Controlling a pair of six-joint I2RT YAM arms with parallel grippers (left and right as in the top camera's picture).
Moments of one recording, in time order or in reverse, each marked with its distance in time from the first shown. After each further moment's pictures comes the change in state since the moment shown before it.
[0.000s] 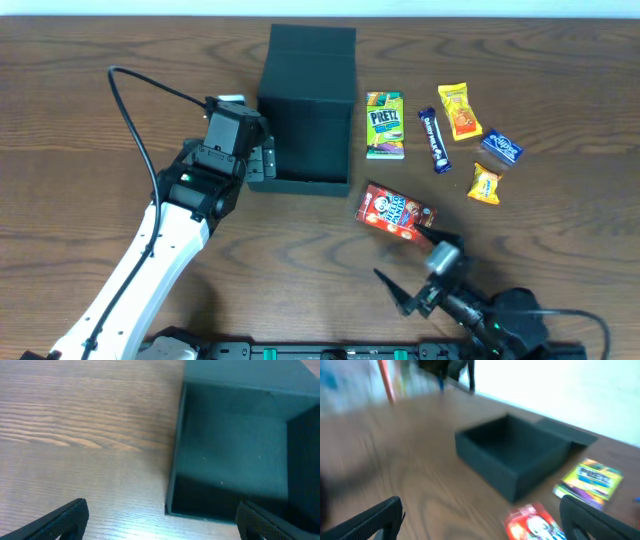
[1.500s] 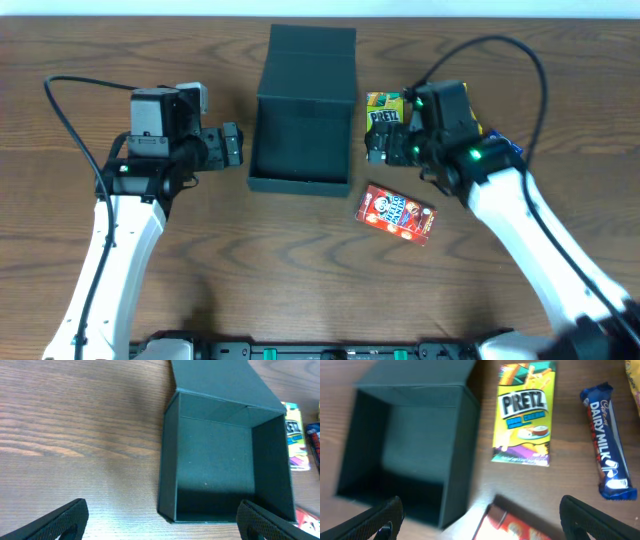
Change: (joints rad) left arm 0.337 0.000 0.000 0.044 0.468 0.170; right arm -0.156 1.528 1.034 -0.328 0.250 0.384
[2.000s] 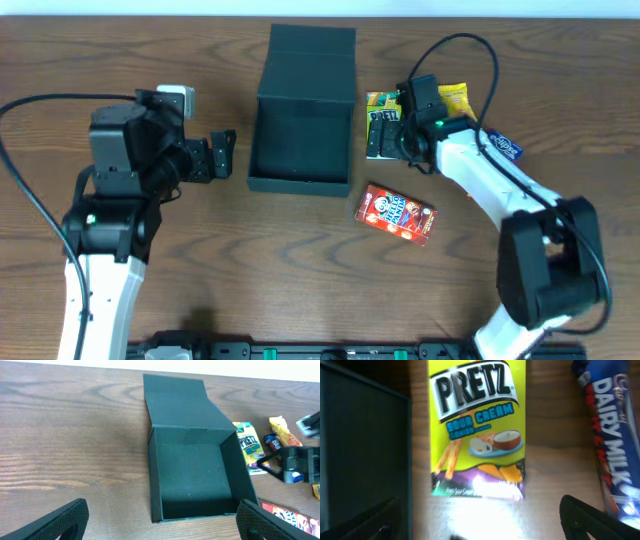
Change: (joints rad) left arm 0.027 -0.232 0.000 -0.014 0.069 0.099; right arm -0.049 0.319 0.031 0.100 0.060 -0.007
